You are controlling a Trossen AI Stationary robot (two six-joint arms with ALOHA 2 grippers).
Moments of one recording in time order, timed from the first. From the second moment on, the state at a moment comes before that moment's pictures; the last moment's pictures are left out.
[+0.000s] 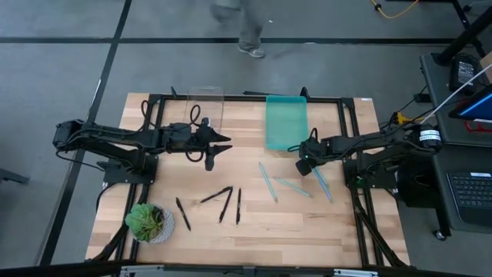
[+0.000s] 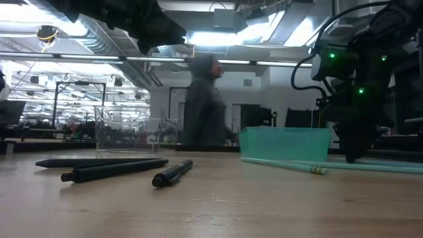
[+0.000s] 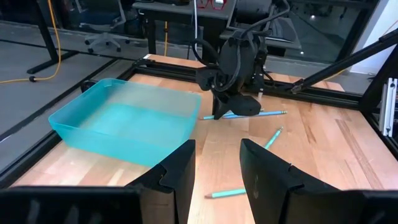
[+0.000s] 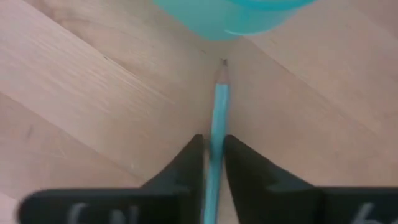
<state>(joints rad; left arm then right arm) 0.06 1.08 0.64 0.19 -0.14 -0.12 -0.13 1.32 0.49 -0.58 0.18 0.83</state>
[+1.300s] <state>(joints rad) 0.06 1.08 0.64 0.19 -0.14 -0.12 -0.13 1.17 0.55 -0.90 0.21 0.96</state>
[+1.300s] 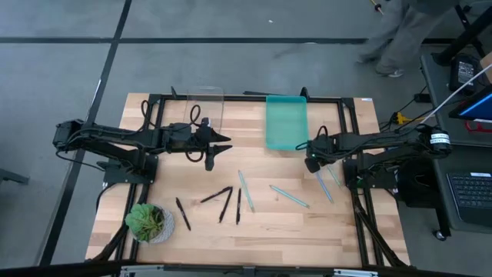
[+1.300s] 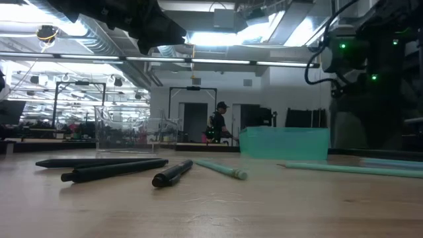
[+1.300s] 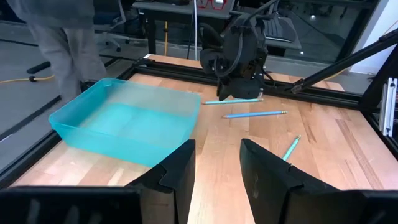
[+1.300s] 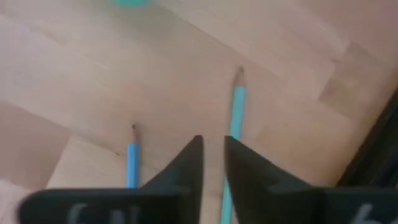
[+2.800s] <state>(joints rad) 0.06 1.08 0.64 0.19 -0.14 -0.12 -0.17 1.13 0.45 -0.83 0.08 0.98</state>
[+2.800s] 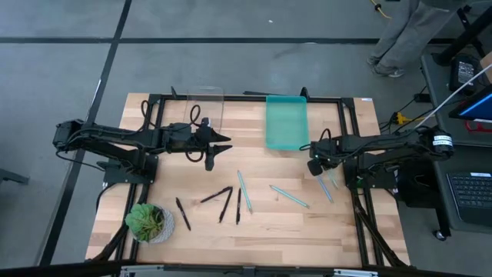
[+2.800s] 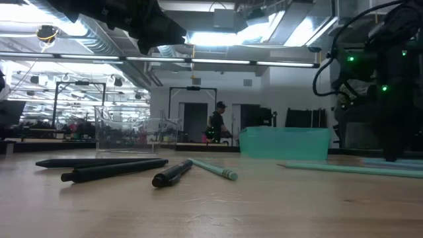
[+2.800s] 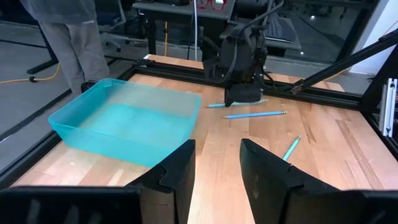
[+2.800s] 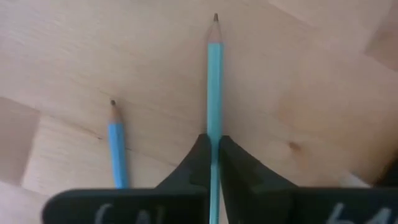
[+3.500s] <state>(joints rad) 0.06 1.08 0.64 0.19 -0.14 -0.12 -0.20 0.95 0.75 -0.82 0.09 0.76</state>
